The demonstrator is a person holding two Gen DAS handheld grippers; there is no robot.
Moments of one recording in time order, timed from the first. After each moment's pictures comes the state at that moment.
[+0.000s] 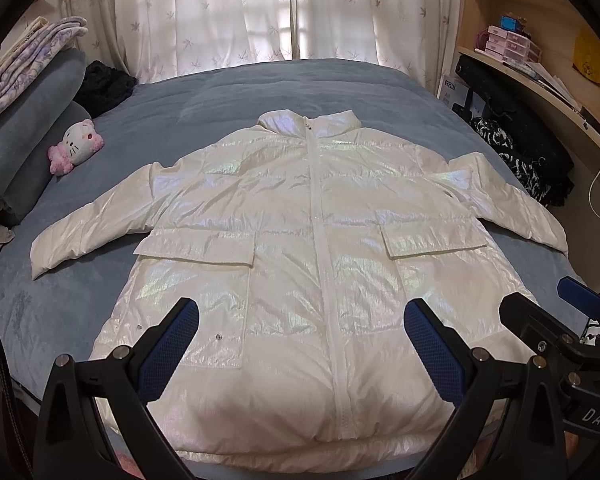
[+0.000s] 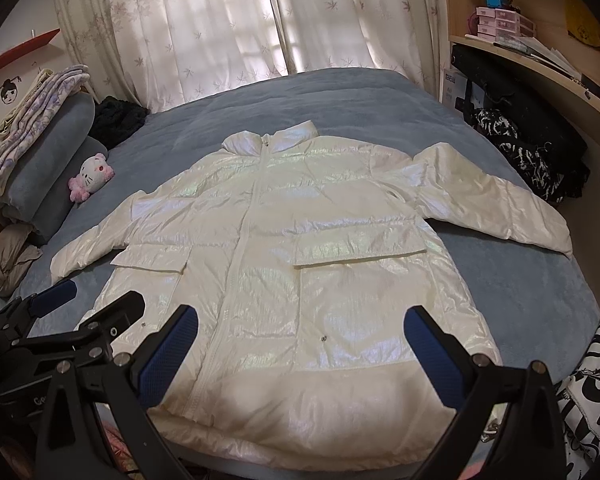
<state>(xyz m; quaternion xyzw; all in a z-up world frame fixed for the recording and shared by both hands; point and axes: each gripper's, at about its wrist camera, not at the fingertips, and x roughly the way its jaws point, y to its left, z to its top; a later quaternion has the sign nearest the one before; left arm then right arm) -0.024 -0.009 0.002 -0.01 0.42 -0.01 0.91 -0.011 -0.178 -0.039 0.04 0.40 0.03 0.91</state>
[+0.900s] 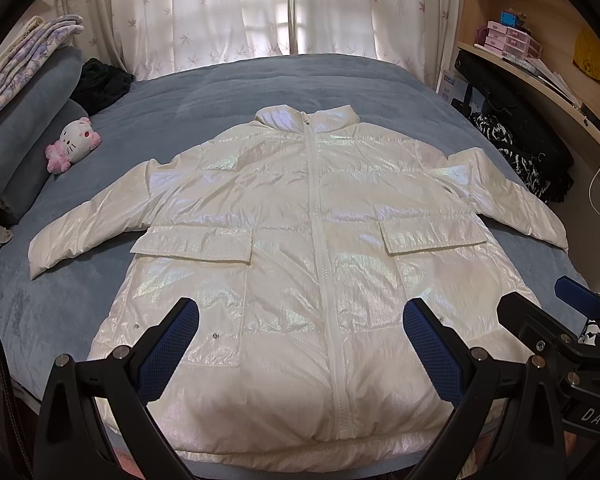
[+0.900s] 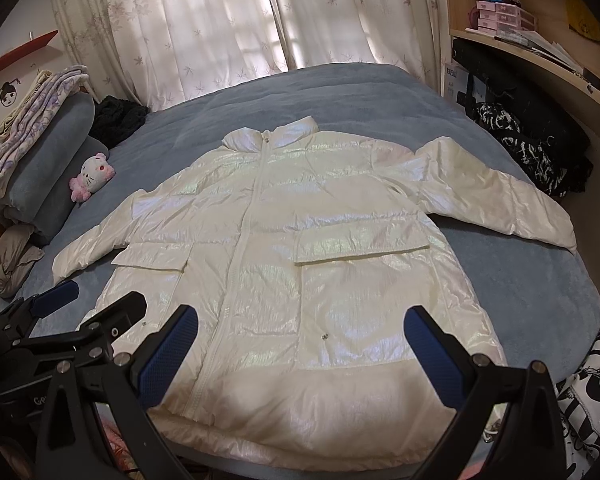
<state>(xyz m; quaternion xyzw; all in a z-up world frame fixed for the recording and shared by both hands) -0.020 -0.010 -0.009 -0.01 0.43 -0.01 0.90 -0.010 -0.179 -0.043 0.05 0.40 0.03 0.91</state>
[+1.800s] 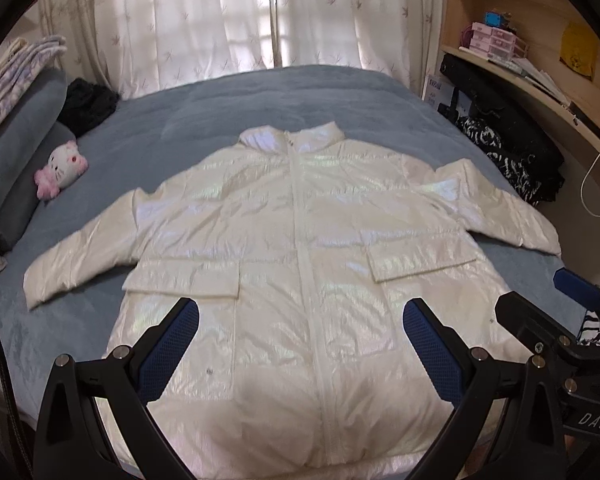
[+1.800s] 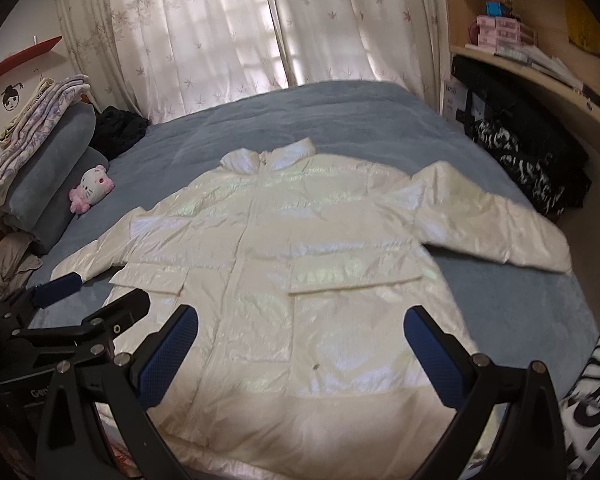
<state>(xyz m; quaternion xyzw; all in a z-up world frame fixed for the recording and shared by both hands) 0.007 -0.025 0.017 0.01 0.41 -0.03 0.91 0.005 -0.183 -0.021 0.03 0.38 0.03 0.92</state>
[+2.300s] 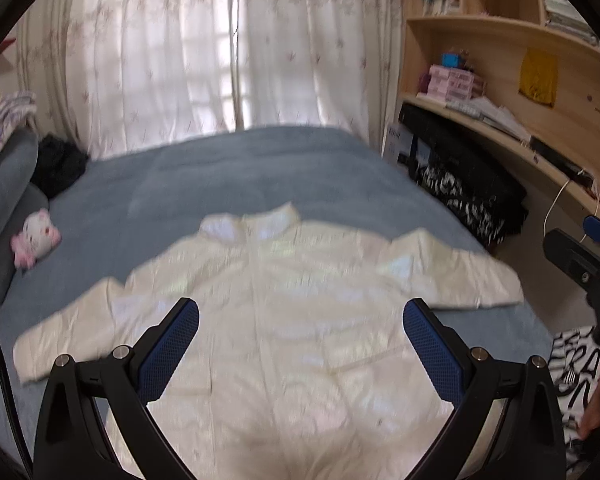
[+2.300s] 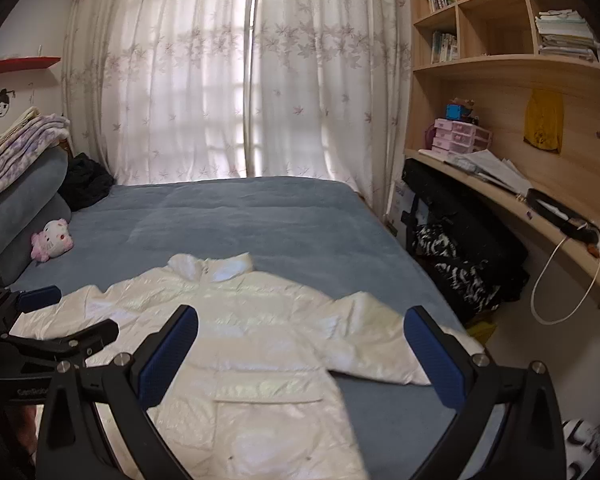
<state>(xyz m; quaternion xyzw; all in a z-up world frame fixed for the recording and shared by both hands) 0.051 -0.062 0.109 0.02 0.32 -0.10 0.94 0.013 -0.231 0.103 -0.04 0.24 -0.06 0.97</state>
